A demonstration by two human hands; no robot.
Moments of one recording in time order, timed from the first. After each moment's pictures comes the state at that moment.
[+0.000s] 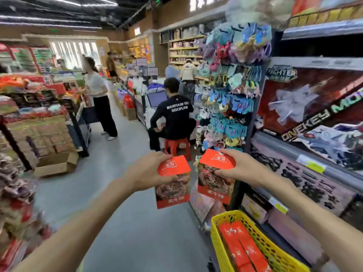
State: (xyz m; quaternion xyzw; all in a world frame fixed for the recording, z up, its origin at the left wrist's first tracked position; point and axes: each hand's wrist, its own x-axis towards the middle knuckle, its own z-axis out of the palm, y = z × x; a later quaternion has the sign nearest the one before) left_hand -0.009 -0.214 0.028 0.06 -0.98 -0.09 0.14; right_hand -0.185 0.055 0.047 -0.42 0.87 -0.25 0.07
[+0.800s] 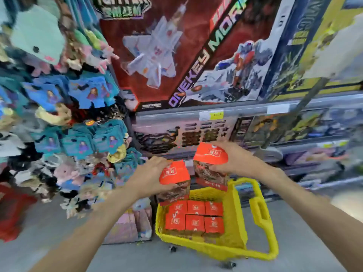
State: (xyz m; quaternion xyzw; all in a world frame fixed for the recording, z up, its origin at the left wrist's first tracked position) left_hand -0.476 -0.154 -0.132 -0.51 -0.85 -0.11 -0.05; right_hand -0.315 0.102 -0.055 0.12 0.96 -0.26 0.02
